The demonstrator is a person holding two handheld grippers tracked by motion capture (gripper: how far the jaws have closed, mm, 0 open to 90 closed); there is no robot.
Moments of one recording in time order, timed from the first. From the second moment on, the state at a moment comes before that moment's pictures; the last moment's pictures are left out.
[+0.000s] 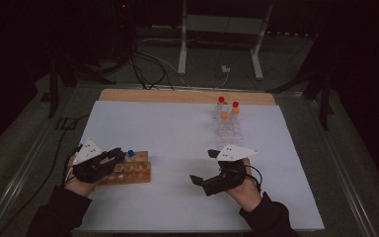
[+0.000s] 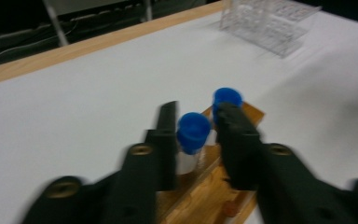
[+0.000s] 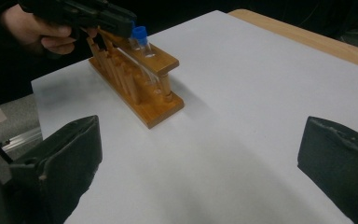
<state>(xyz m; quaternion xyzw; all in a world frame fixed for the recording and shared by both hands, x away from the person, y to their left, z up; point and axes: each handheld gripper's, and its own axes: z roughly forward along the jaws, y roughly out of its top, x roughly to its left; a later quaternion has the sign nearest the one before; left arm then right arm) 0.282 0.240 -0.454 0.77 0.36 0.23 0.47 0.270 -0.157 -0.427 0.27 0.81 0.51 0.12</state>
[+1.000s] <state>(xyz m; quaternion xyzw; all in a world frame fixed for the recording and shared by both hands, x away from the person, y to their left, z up) 0.231 0.211 -0.440 0.78 0.28 0.18 0.53 0.373 -0.220 -0.437 0.40 0.76 0.45 0.24</state>
